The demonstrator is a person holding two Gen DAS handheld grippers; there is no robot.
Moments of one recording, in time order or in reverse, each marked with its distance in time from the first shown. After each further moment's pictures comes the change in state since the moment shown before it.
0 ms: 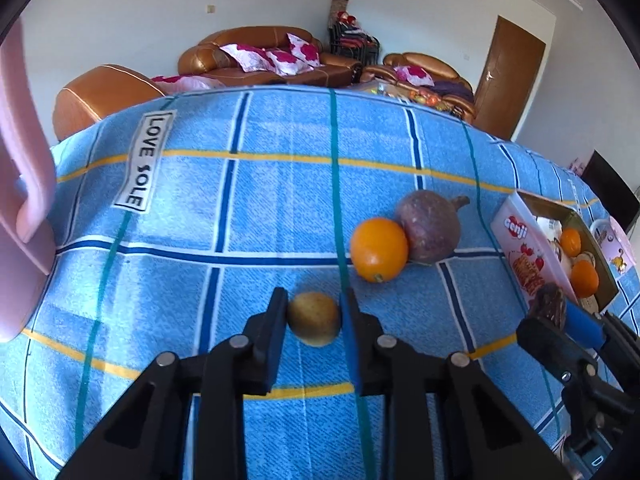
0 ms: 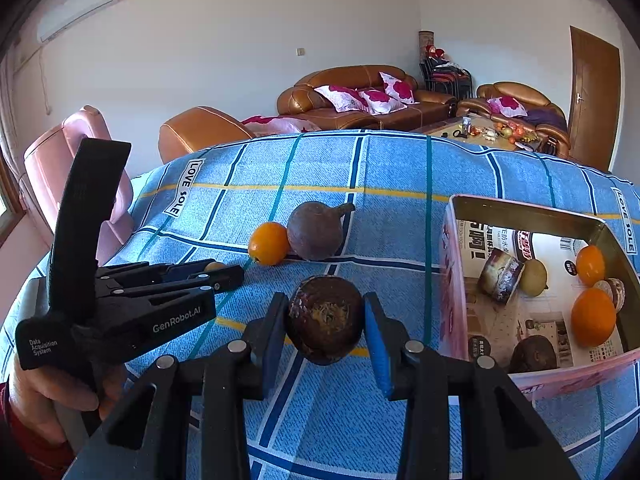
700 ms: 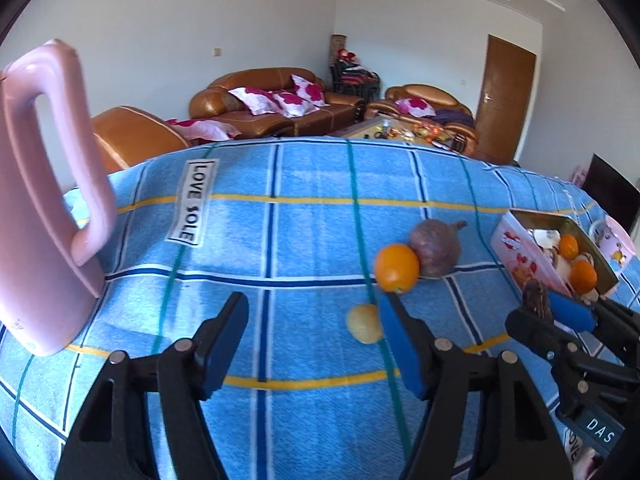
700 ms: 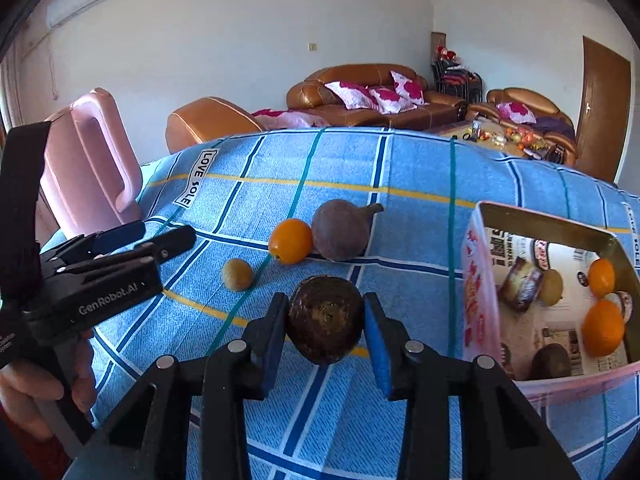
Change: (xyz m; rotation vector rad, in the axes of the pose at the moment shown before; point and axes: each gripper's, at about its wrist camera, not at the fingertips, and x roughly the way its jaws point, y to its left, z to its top) left arm -0.031 0.004 -0.011 0.082 -0.120 0.012; right arm -0.008 0.016 -0.003 -0.054 -0.005 -0.018
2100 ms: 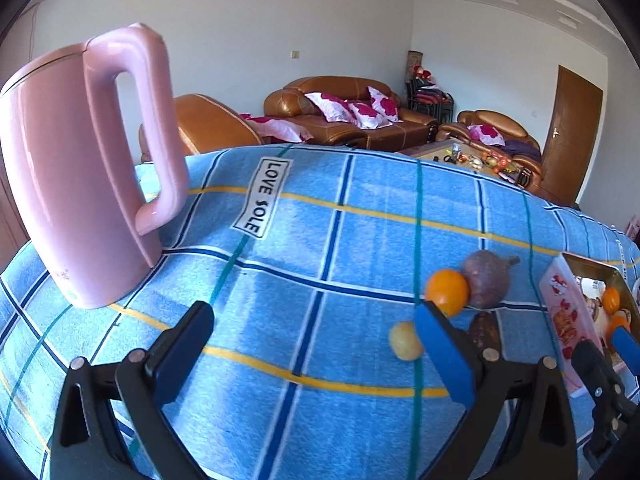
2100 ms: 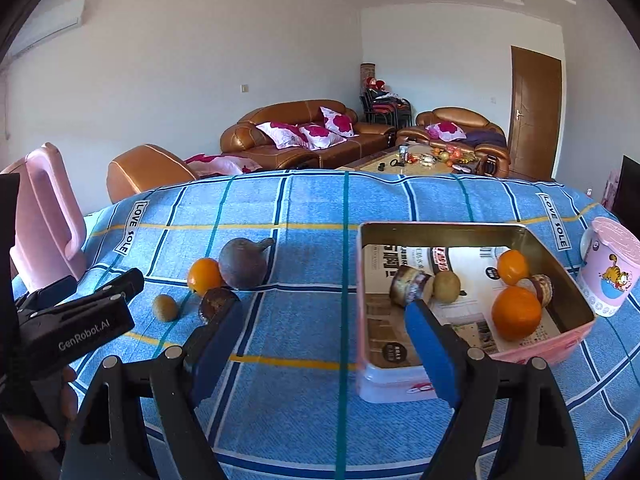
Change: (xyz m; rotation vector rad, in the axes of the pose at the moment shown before) left arm -0.011 0.013 -0.006 -0.197 -0.043 0.282; right arm -0.017 -0.029 -0.002 0.099 -0.100 -0.192
